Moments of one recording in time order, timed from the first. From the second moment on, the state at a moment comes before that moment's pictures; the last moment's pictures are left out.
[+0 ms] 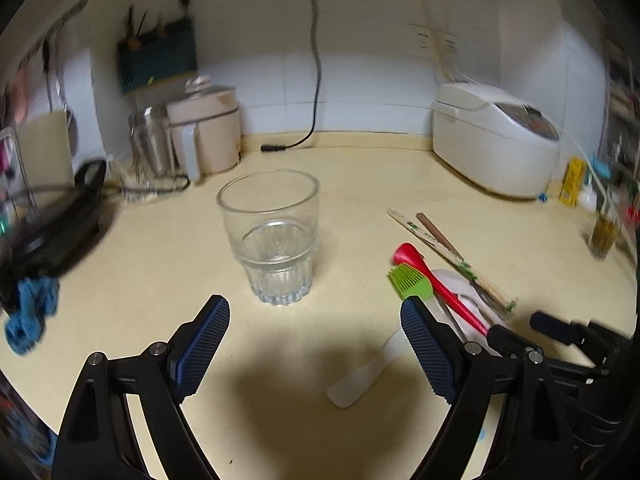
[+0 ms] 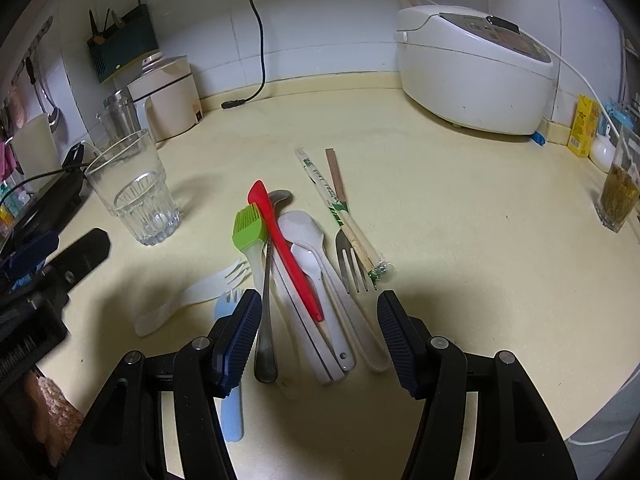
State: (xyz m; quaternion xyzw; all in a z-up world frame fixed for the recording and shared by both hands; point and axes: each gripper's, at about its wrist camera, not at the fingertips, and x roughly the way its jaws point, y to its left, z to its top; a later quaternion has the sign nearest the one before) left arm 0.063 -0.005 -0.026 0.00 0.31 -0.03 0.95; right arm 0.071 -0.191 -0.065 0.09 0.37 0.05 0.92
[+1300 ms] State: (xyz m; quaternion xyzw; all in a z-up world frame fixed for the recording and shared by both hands) left arm 0.221 0.066 -0.085 -0.06 0.43 -0.25 0.87; right arm 0.089 -0.206 -0.082 0.11 0.41 0.02 0.90
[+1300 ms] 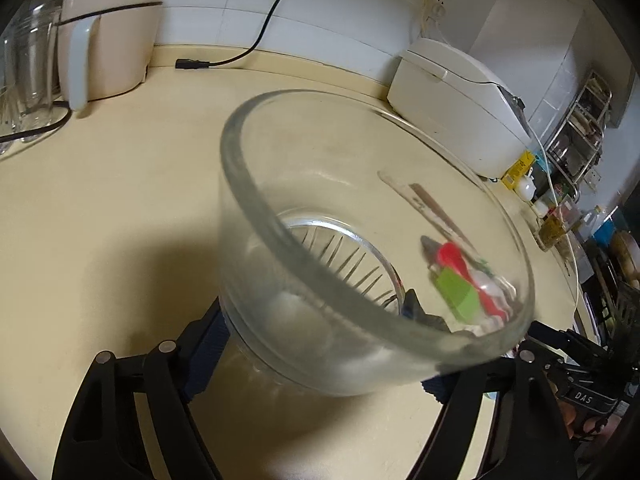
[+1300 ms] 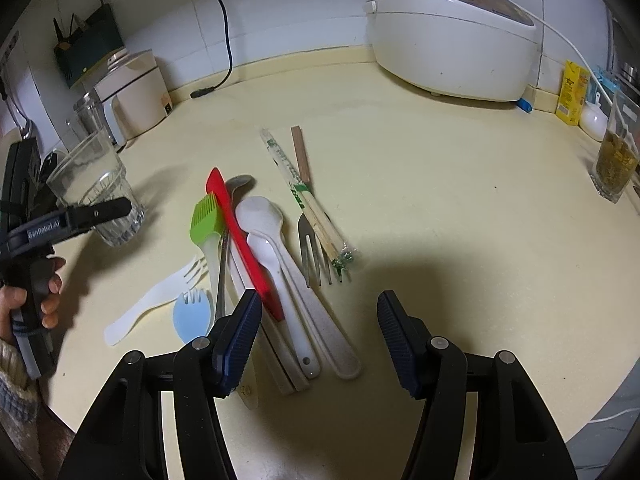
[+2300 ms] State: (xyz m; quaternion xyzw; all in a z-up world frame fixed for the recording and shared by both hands) left arm 0.168 0.046 -0.087 -0.04 0.43 -0.32 0.84; right arm 0.076 -0.209 -0.030 0.14 0.31 0.08 0.94
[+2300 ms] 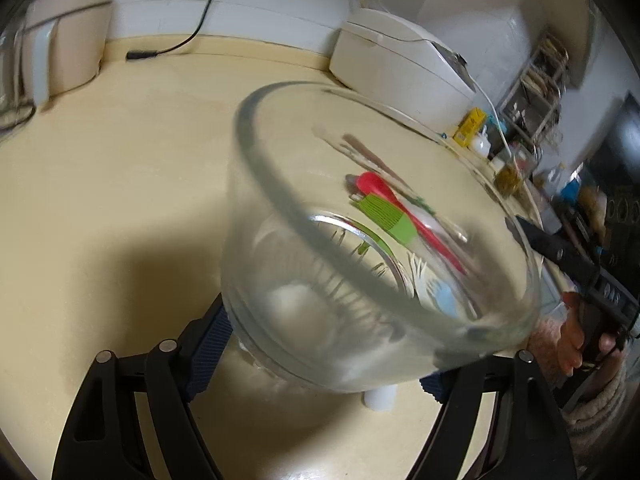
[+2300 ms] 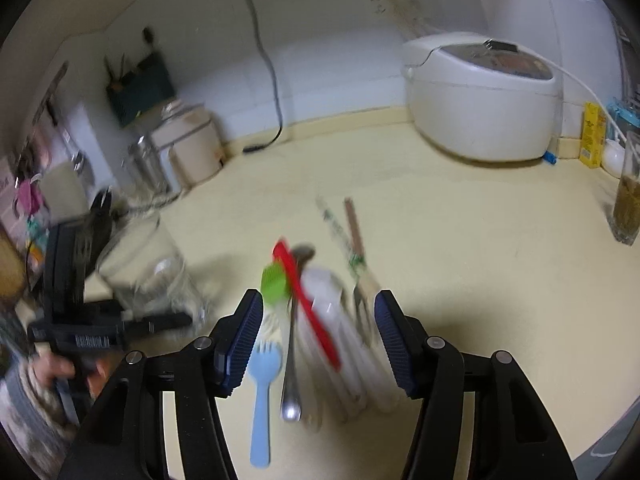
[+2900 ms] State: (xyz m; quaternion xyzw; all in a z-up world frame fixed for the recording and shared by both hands) left arm 0.161 0.049 -0.085 -0.05 0.43 -0.30 0.85; right arm 0.224 -0.201 -0.025 0.16 0.37 0.22 0.89
